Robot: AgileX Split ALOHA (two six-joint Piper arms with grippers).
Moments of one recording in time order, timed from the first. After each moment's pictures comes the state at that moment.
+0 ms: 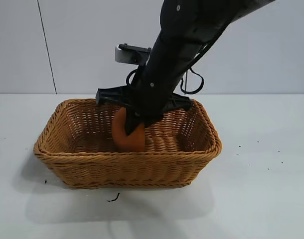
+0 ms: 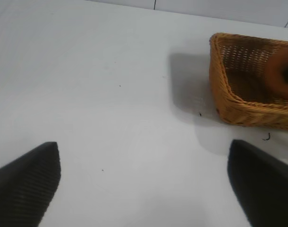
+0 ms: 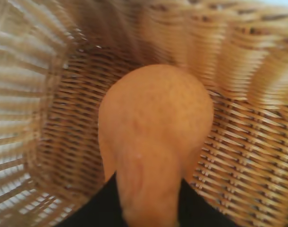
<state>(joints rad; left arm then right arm) 0.00 0.00 -0.50 0.01 1.06 -0.11 0.60 2.12 -1.46 0.21 0.54 0.11</state>
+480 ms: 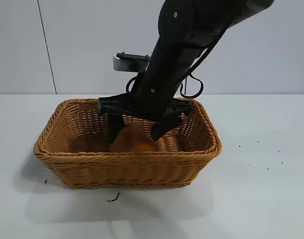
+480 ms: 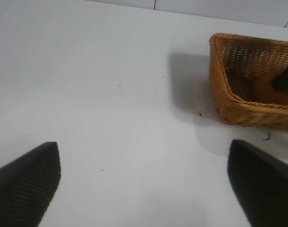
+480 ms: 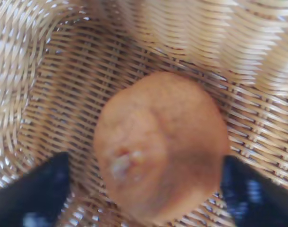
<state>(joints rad) 0.00 0.00 -0.50 0.01 1.06 -0.11 0.60 2.12 -1.51 0.20 0.64 0.05</state>
